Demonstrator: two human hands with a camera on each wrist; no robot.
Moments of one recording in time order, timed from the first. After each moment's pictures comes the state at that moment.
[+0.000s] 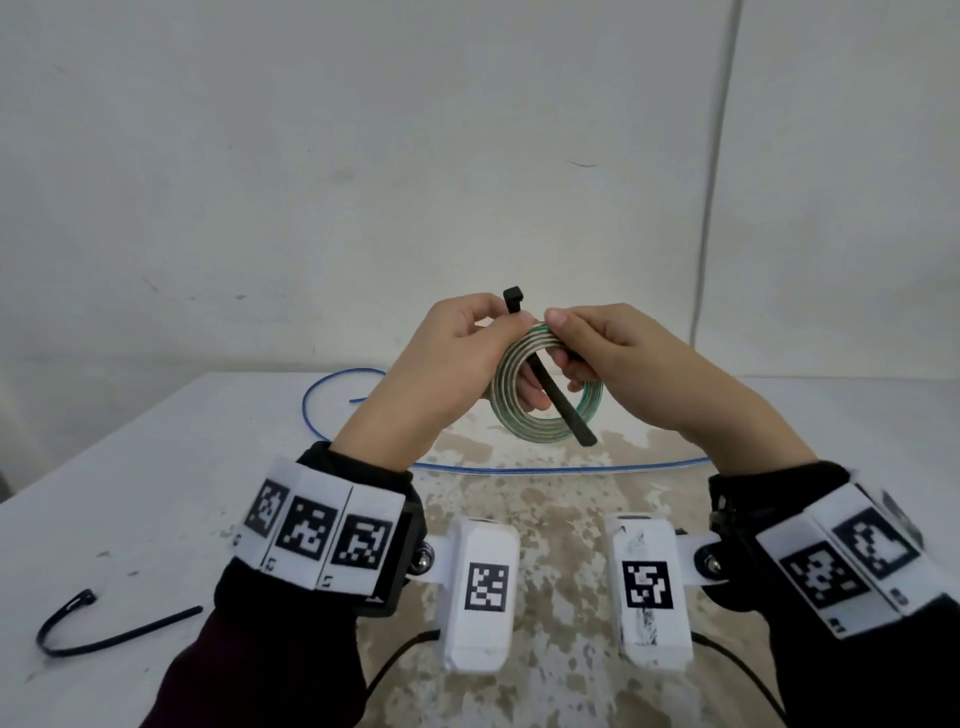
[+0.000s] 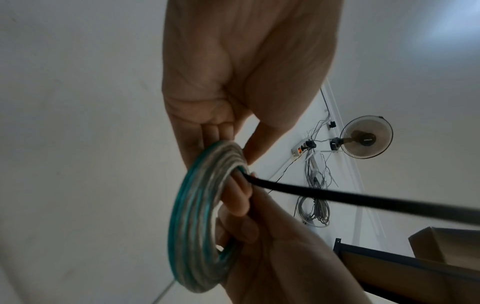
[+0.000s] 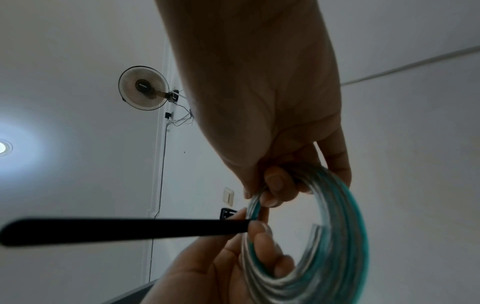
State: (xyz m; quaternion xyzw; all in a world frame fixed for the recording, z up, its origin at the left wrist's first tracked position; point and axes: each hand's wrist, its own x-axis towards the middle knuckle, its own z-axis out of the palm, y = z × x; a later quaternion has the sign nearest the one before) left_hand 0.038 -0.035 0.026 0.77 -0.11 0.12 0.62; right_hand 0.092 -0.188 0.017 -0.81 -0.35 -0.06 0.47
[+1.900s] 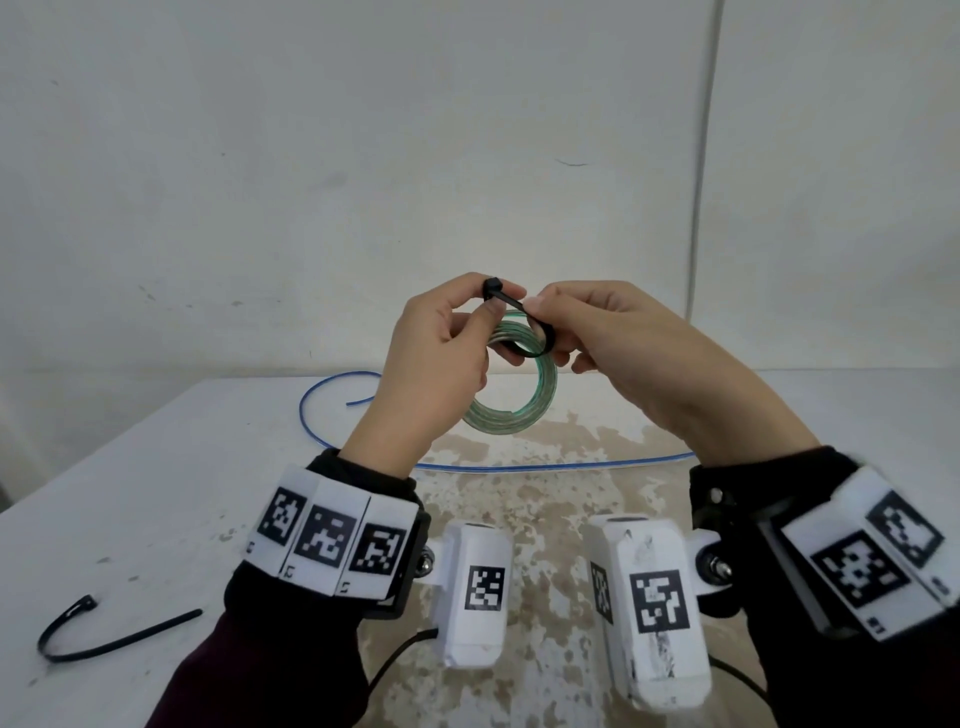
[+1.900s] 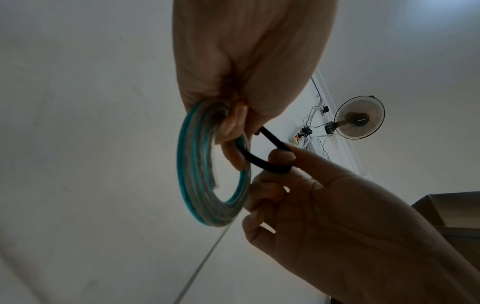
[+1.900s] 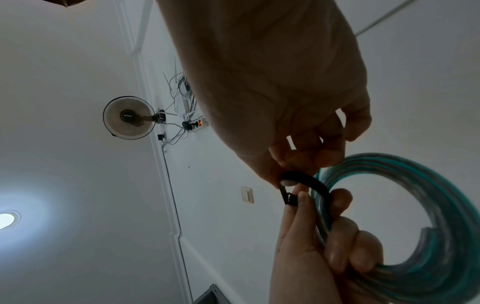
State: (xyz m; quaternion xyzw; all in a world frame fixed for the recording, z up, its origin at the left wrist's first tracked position) left_hand 0.046 -0.034 0.016 0.76 -0.12 0.26 0.58; right_hand 0.063 -0.181 0.036 -0.77 -0.29 -0.01 0.57
